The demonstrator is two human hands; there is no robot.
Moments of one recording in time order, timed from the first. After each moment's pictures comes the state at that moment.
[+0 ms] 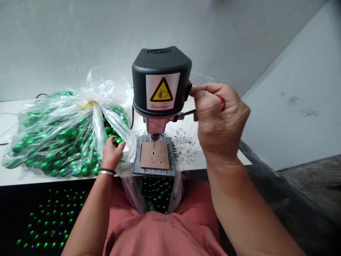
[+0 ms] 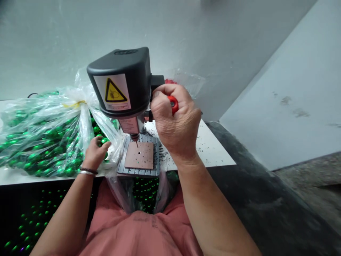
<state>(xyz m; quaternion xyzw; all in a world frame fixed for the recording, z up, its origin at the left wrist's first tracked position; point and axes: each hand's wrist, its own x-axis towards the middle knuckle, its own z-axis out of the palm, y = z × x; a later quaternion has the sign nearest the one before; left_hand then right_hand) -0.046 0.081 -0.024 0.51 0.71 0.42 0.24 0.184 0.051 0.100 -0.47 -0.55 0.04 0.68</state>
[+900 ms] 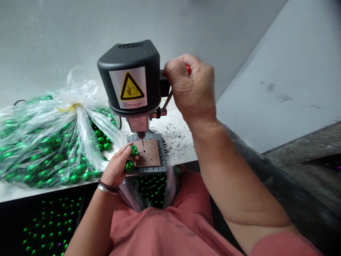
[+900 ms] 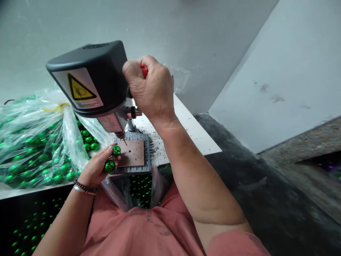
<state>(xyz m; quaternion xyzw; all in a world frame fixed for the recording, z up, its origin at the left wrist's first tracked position) 0.011 0.042 -0.012 0.35 0.52 0.44 0.64 0.197 0.083 0.128 -0.49 -0.58 0.07 0.65</state>
